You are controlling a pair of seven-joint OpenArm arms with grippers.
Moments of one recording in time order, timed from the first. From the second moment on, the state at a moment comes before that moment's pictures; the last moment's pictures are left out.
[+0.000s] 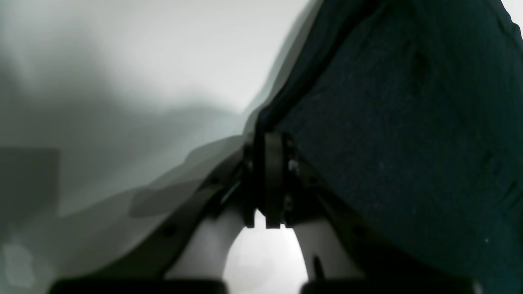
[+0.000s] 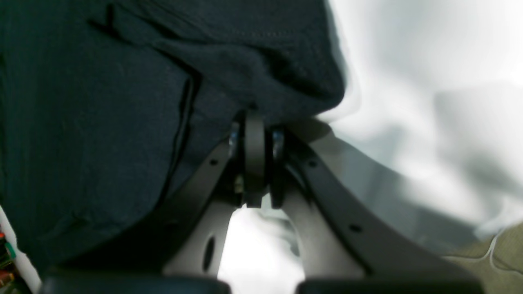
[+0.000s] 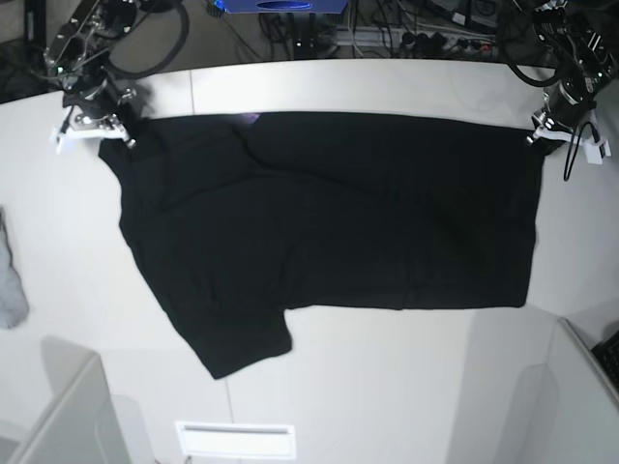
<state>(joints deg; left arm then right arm) 18.4 -14.1 -45.0 82.3 -39.8 -17.2 48.1 -17.7 -4.1 40.1 96.5 34.8 2.4 -56.1</state>
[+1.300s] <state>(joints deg) 33.5 -13.4 -49.4 93.0 -38.3 -16.6 53.0 -29.0 -5.4 40.1 107.8 33.9 1.9 -58.3</state>
